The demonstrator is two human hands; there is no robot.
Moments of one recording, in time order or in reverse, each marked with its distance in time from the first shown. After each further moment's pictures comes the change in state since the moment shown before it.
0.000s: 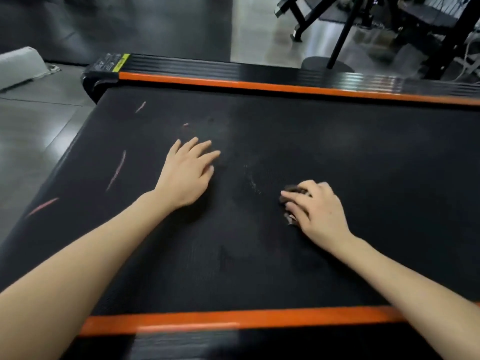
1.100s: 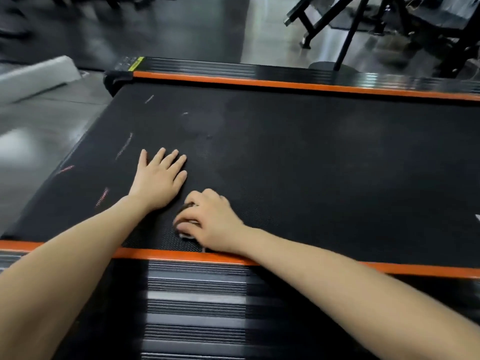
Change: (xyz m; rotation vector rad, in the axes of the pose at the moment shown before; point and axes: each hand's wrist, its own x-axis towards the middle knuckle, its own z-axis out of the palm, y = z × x) left_hand -0.073 0.008 0.012 0.347 -0.181 -0.222; right_hand -0.029 -0.138 0.008 0.397 -0.357 -0.371
